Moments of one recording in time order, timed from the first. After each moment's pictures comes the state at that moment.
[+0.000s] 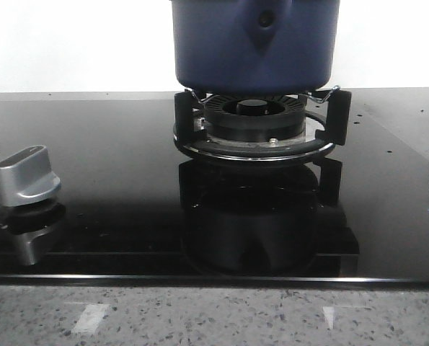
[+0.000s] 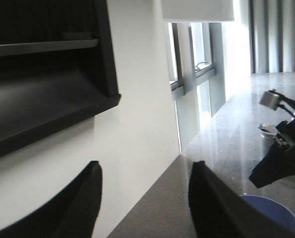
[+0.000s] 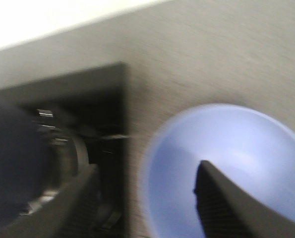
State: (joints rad) left arm -0.25 1.49 -1.50 -1.67 0.86 1.71; right arm -0.42 1.19 -1.20 0.67 0.93 -0.43
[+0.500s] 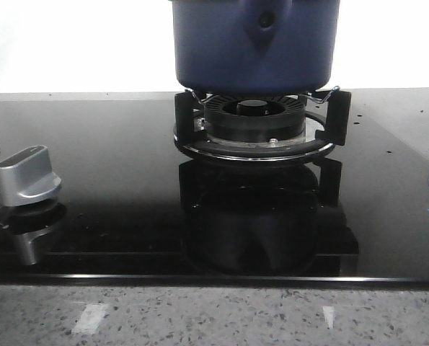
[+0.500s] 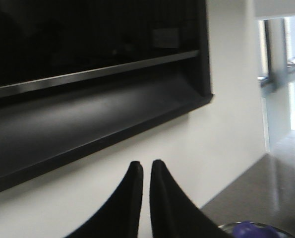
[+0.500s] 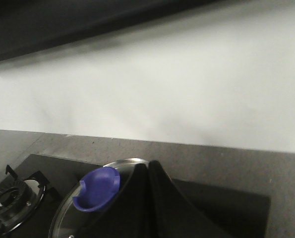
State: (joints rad) left arm 0.08 1.21 -1.41 -1.52 0.82 1.50; right arm -0.27 1.07 -1.19 1.20 0.76 -0.90
